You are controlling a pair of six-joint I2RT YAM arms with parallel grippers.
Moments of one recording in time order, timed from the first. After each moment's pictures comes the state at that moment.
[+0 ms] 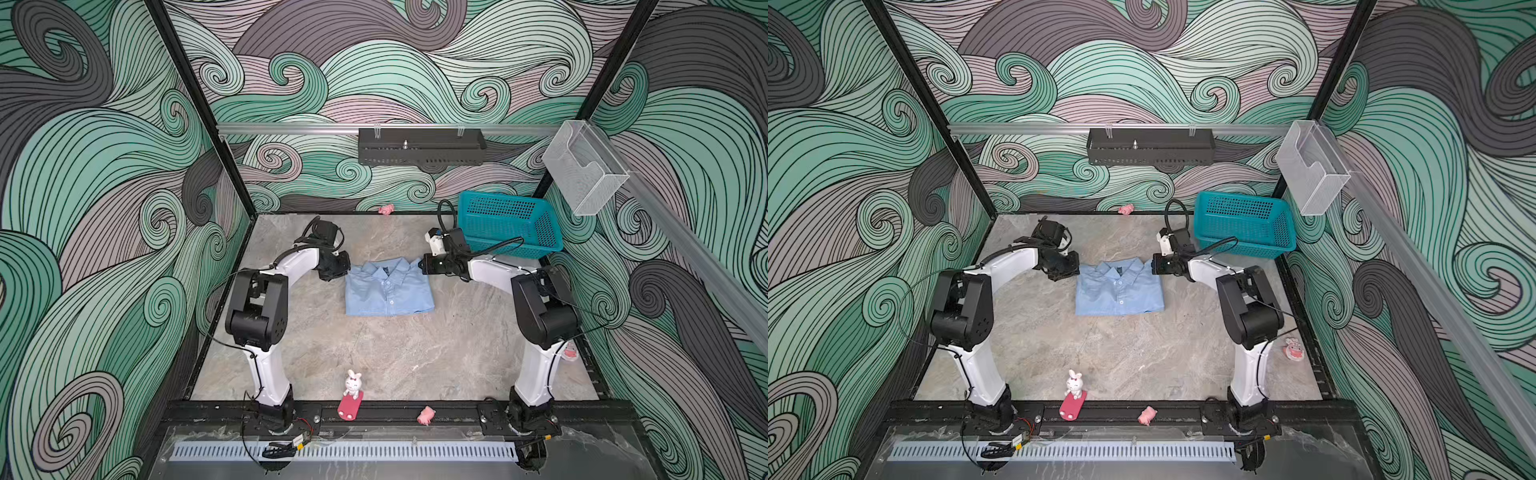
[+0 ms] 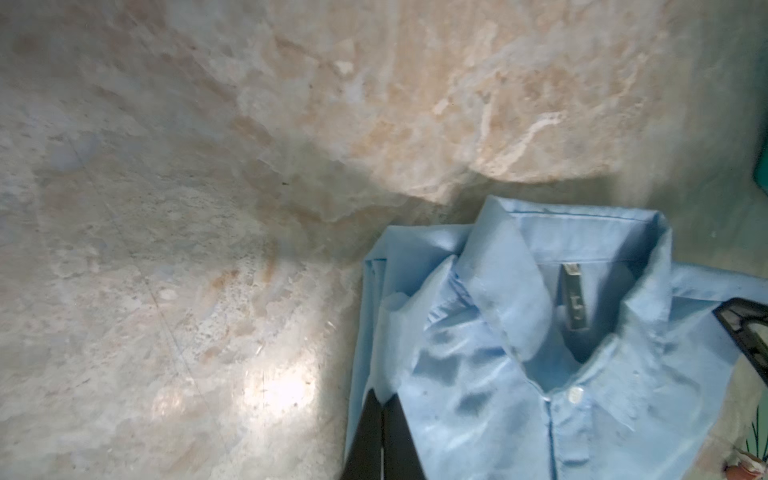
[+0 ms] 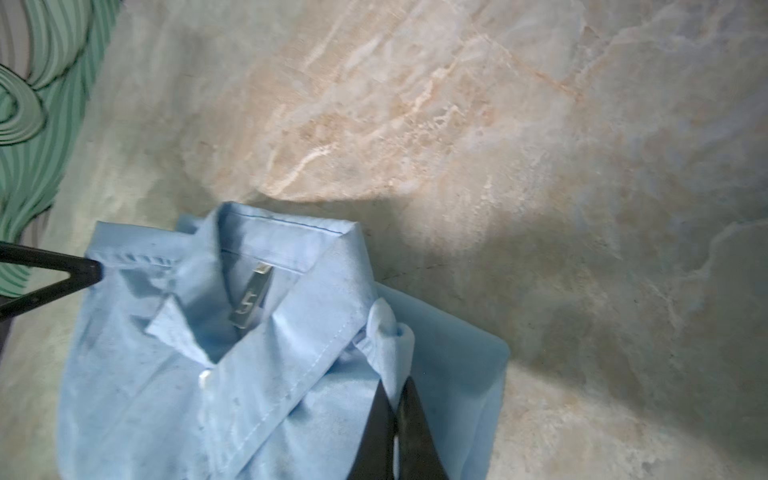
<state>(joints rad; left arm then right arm) -0.21 1.91 1.35 -0.63 0.23 -0.46 0.35 1.97 1.24 -0.15 -0.31 0.24</state>
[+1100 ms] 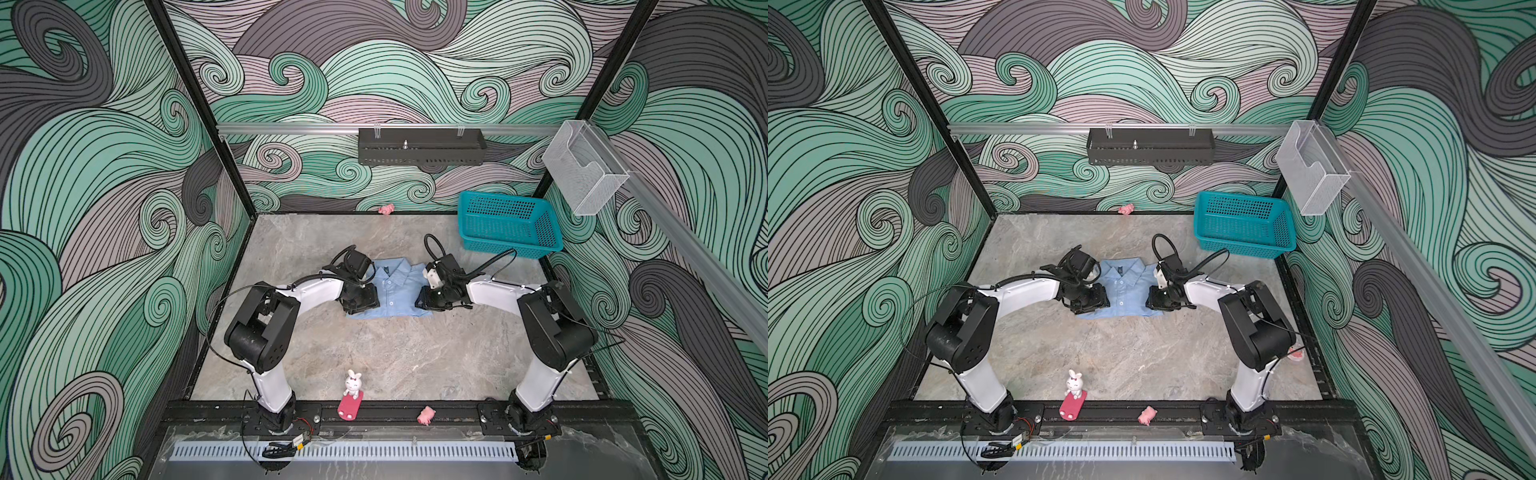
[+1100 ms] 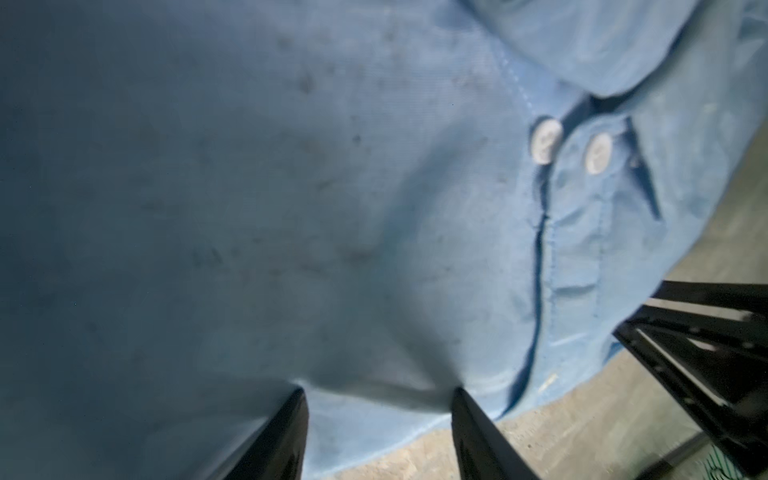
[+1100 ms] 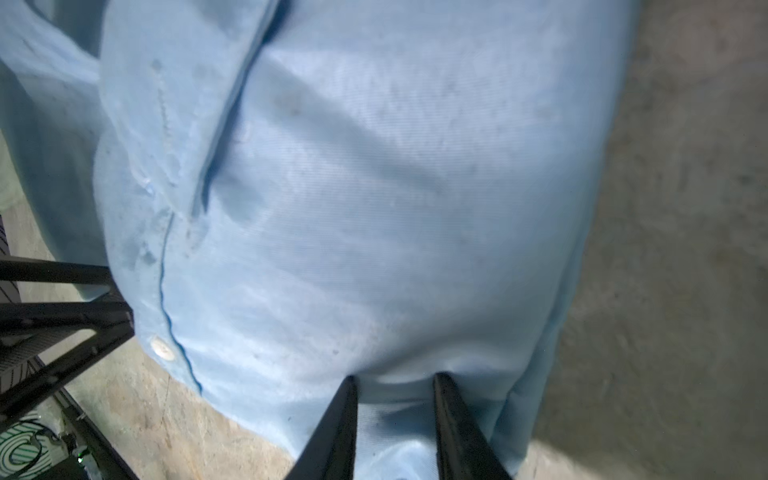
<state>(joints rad) -0.50 1.77 1.08 -0.54 0.19 -0.66 0.48 1.80 0.99 -0.31 -0.36 0.44</state>
